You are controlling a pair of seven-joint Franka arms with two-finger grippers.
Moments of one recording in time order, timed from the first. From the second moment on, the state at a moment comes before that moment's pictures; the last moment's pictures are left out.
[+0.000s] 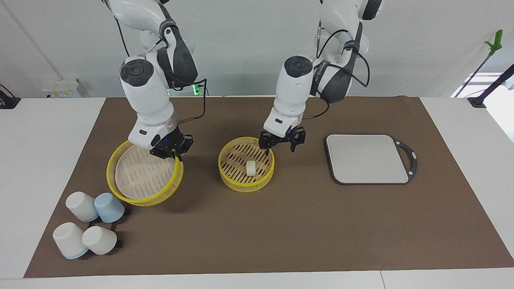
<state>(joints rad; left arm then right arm) -0.45 0.27 -0.13 -1.60 0.03 1.97 -0.69 -0.23 0.26 0.50 -1.65 -0.12 1.90 -0.01</state>
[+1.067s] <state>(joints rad) 0.05 0.03 -0.13 -1.63 0.03 1.65 -0.08 0.29 0.40 0.49 -1.58 -0.34 1.96 0.58</state>
